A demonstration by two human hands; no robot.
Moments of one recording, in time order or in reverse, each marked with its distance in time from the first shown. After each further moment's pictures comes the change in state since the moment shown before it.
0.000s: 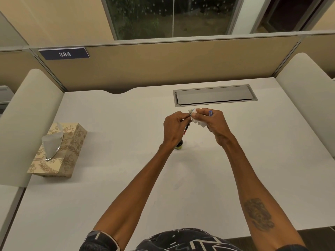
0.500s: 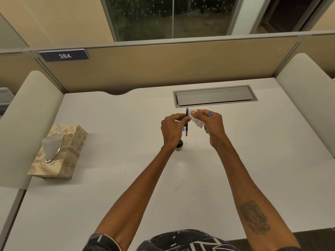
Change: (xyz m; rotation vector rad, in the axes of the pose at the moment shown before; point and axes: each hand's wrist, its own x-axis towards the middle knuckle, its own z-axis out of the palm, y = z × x) left_hand 0.001 0.002 0.003 -0.129 0.067 -0.229; right_hand 0.000 0.002 0.017 0.105 0.190 0.116
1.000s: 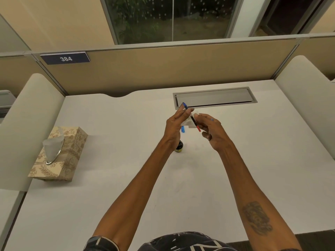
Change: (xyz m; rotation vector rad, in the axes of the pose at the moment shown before) left_hand -0.002 0.023 -0.003 -0.490 -0.252 -0.218; right_hand -0.006 0.004 -0.010 0.133 -0.148 0.188
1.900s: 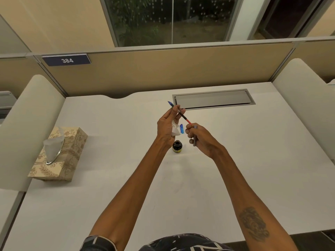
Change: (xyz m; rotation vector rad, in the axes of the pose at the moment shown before) left_hand 0.009 0.001 -0.017 -0.484 0.074 -0.003; right_hand -0.004 0.023 0.016 -0.046 -0.217 0.026
